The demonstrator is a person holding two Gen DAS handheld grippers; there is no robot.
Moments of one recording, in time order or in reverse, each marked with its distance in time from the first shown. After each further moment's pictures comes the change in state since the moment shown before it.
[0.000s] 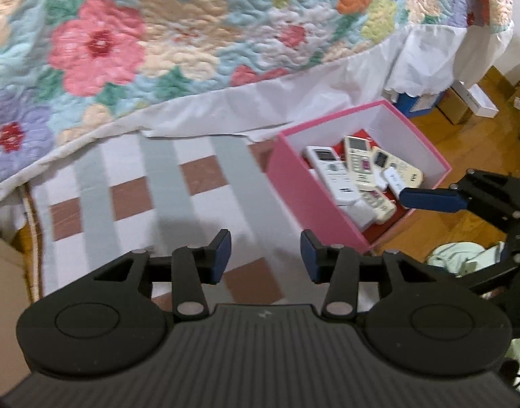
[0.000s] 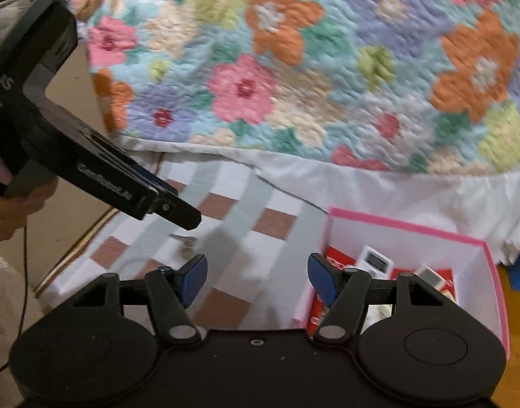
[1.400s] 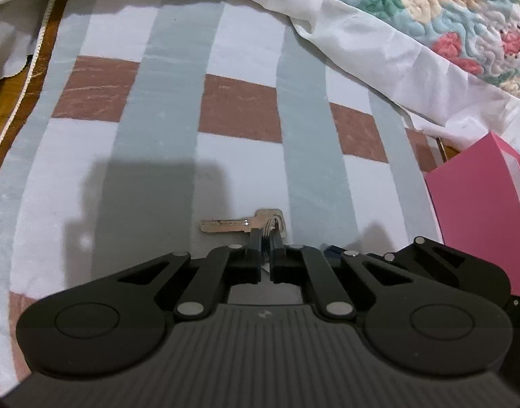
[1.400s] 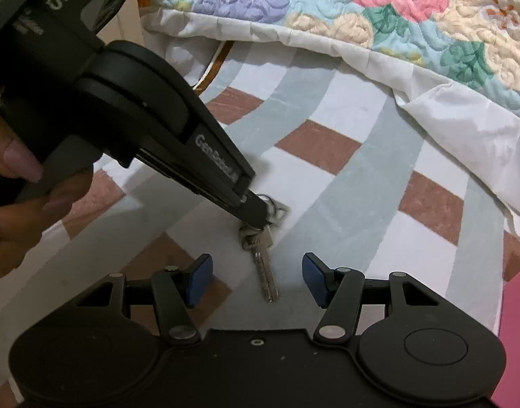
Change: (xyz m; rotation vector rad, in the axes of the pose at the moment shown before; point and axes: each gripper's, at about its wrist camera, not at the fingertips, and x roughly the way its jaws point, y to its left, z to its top) left arm 0.177 0.175 -0.081 -0.429 0.018 0.006; right arm 0.258 0.076 -0.039 -0.180 0.155 0.140
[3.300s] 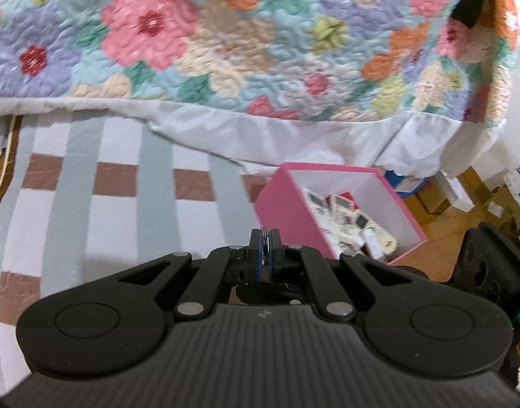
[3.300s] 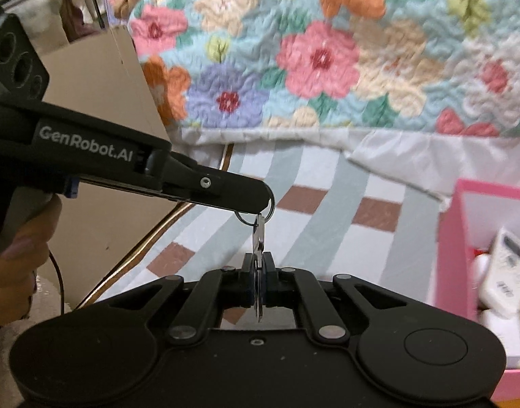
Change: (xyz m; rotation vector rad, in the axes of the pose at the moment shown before) left arm -0.168 -0.135 -0.050 0.140 -0.234 -0.219; right arm -0.187 -0.027 -0.031 0.226 -0.239 0.094
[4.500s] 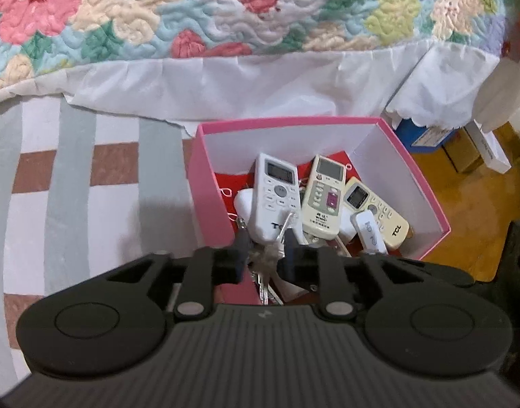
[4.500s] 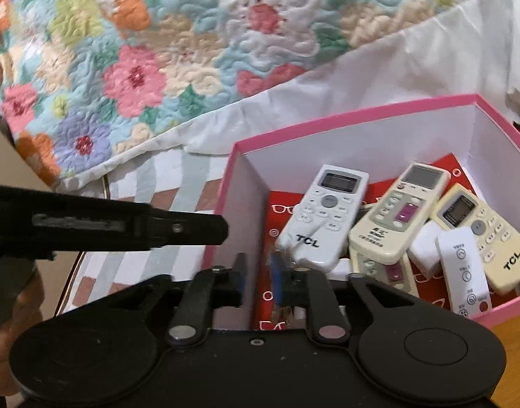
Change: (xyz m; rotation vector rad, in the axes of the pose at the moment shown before) left arm 0.153 -0.108 0.021 0.051 0.208 0.133; right arm -0.036 -0.166 -0.034 0.396 0.051 -0.172
